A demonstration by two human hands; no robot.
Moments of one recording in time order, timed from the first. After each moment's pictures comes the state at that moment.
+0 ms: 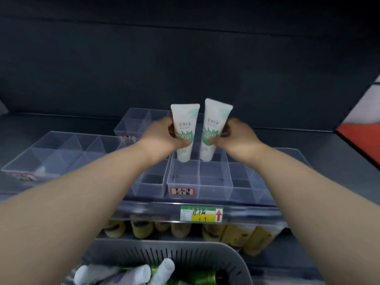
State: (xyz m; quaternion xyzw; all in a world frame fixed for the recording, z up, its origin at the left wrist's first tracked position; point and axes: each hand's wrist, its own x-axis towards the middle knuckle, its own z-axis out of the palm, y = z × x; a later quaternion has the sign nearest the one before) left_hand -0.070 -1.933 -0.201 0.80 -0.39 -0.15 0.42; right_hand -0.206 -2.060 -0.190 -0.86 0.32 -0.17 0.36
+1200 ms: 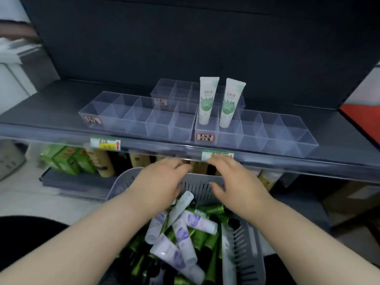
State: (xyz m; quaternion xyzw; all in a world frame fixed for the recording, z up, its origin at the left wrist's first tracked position) left_hand -0.184 -1.739 -0.254 0.80 -0.60 0.03 0.09; right_hand -0.327 -1.880 -0.238 -0.97 0.17 -0.07 0.15
